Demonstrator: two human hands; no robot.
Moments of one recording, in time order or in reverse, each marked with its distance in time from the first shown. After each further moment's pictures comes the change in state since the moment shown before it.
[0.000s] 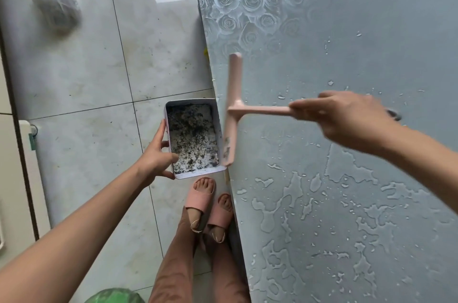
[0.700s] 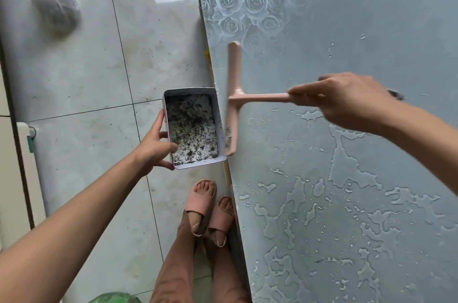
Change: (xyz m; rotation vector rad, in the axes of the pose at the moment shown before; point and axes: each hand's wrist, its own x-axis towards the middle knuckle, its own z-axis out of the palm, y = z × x) left_hand 0.022 0.020 -0.011 -0.014 0.005 0.026; right_hand 0.035 0.005 -0.014 -0.021 -0.039 0.028
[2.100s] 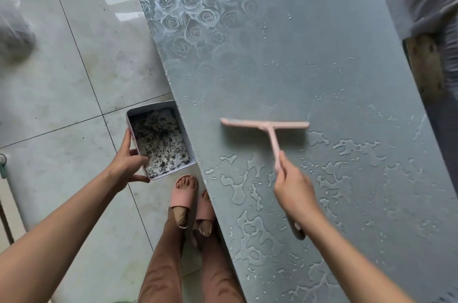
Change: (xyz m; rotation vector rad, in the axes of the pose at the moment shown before) left_hand -0.046 -0.036 0.027 0.086 0.018 0.005; right_hand -0.191 -0.073 0.114 0.660 0.023 0.820
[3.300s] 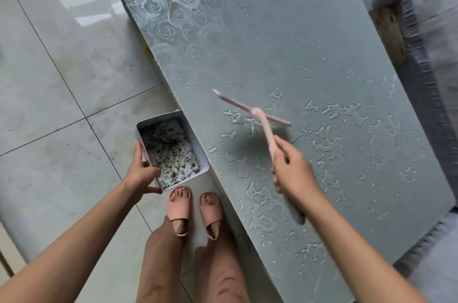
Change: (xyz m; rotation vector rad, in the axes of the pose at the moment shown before) left_hand -0.018 -0.051 0.009 0.024 -0.128 -0.027; right_hand -0.055 -0.008 0.029 0.402 0.126 0.061
